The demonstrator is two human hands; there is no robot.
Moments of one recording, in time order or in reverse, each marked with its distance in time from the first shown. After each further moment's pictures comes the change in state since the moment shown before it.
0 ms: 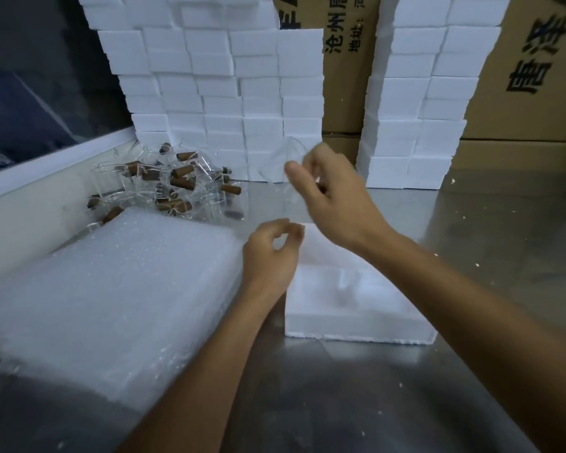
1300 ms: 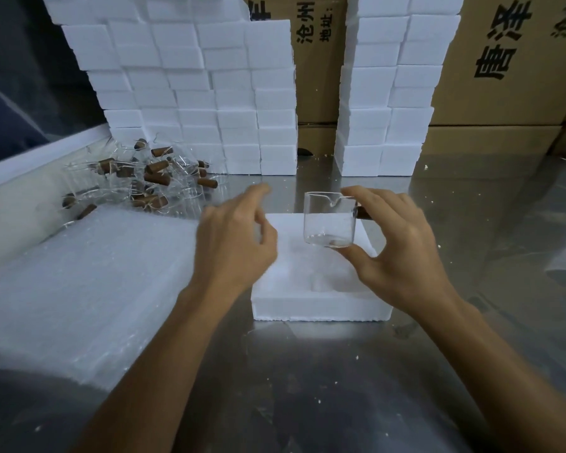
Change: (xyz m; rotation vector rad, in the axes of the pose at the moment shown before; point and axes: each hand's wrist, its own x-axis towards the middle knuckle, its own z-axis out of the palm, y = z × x) left_hand -0.022 0.039 -0.023 0.629 0.052 0.590; right_hand -0.098 0.038 -0.071 -0.407 0.130 -0.122
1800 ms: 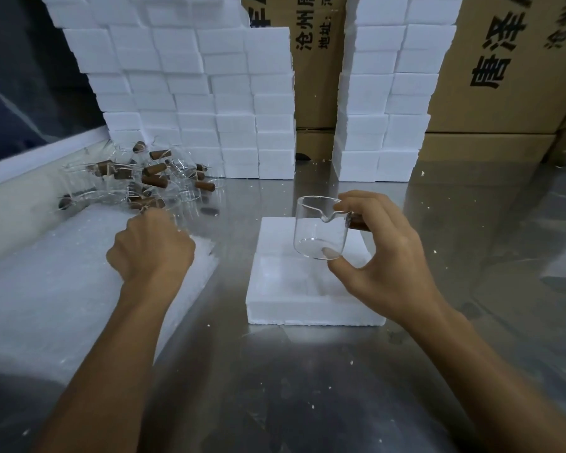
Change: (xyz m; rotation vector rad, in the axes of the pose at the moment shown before) left_hand 0.013 -0.054 -0.028 0.515 -0.130 -0.774; right_hand -0.002 -0.002 0.007 0.137 0.014 -0.045
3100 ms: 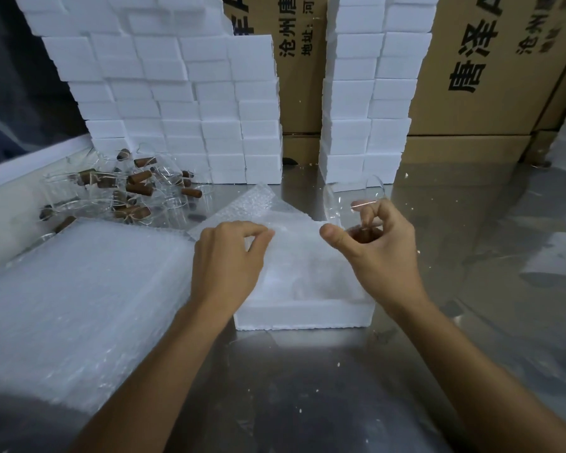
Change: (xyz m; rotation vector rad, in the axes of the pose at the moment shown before) left_hand -0.065 0.047 0.008 -0.615 -0.075 0.572; right_hand 0.006 -0.008 -0.004 0.512 0.196 0.526
